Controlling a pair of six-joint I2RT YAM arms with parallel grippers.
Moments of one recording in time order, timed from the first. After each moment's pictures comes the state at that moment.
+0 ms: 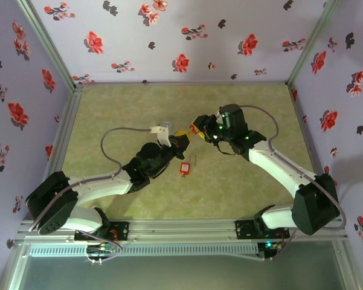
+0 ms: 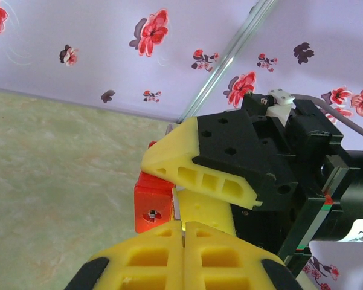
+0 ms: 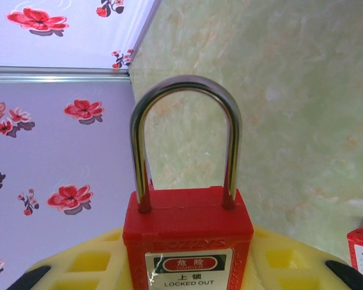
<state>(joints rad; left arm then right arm) -0.98 1.36 0.65 0.69 -0.24 -0.58 0.53 1.34 0.98 -0.16 -0.36 1.25</state>
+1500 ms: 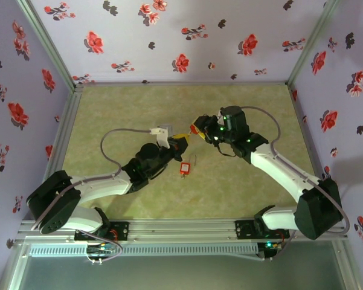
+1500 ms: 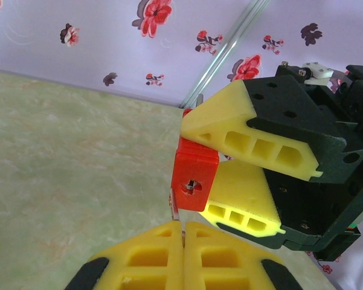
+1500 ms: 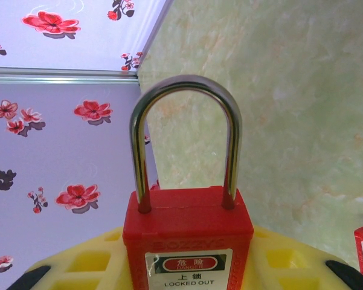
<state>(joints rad) -0.95 1.38 0.61 0.70 -0.17 -0.59 0.54 1.30 0.95 -0.14 -0.34 1.27</state>
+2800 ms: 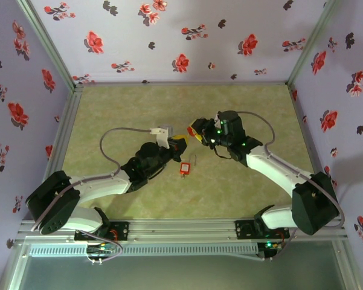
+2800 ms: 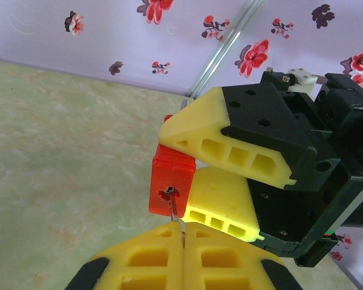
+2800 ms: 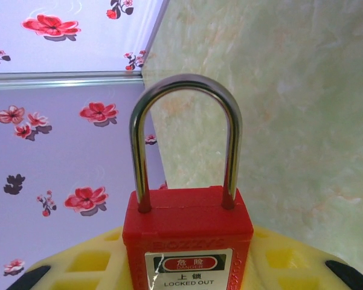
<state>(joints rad) -0.94 1.37 0.61 0.66 -0.15 -0.56 0.56 1.34 0.86 0.04 -0.35 1.35</state>
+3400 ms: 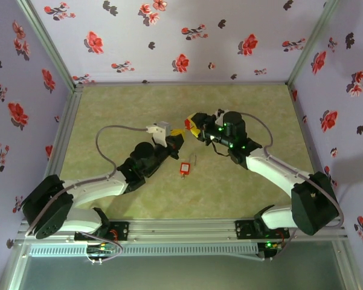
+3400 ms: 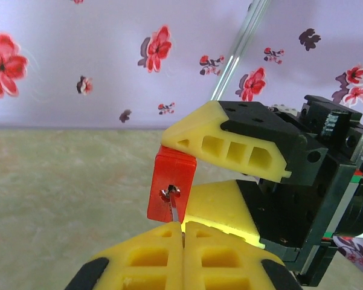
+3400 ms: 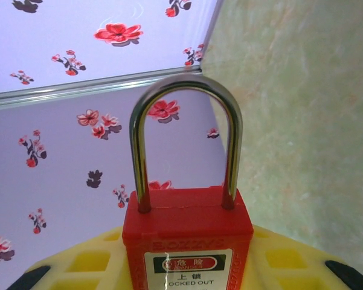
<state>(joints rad) -0.94 1.31 0.61 0.71 -0.21 -0.37 0.56 1.34 0.81 0.29 -0.40 1.56</state>
